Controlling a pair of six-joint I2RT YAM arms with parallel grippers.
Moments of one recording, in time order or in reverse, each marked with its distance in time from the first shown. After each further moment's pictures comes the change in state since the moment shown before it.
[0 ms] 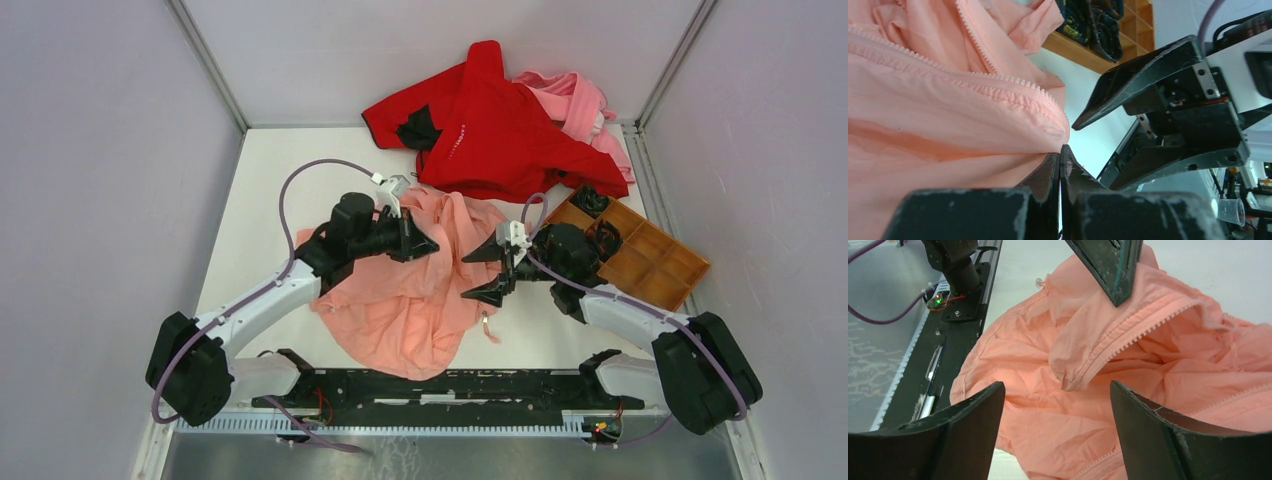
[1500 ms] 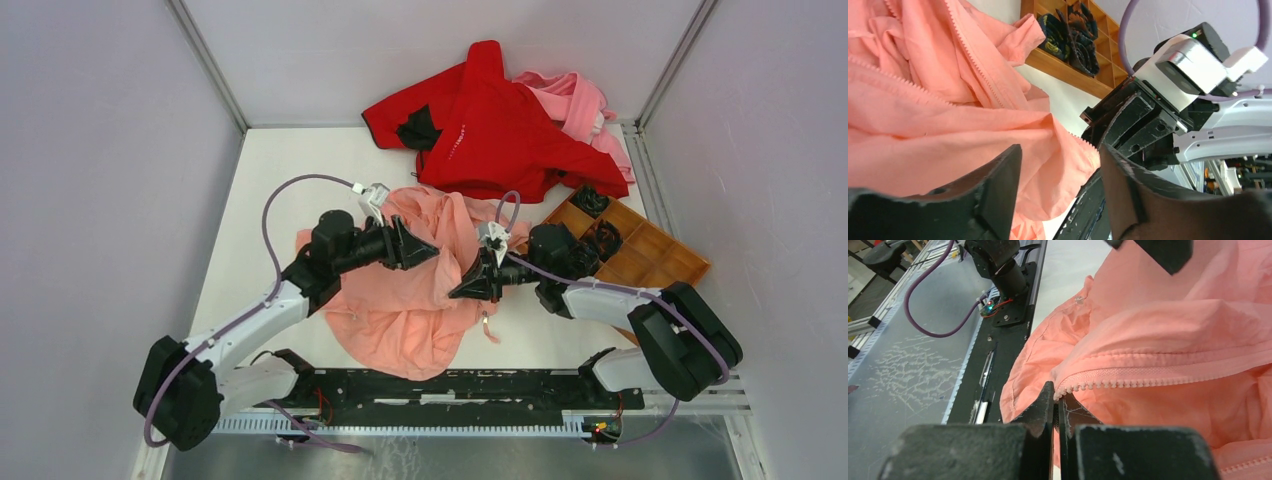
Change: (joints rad) left arm 0.037 -0.093 -0.174 0.258 0.064 -0.096; right arm 0.099 0.177 -0.008 0.204 -0.018 0.291
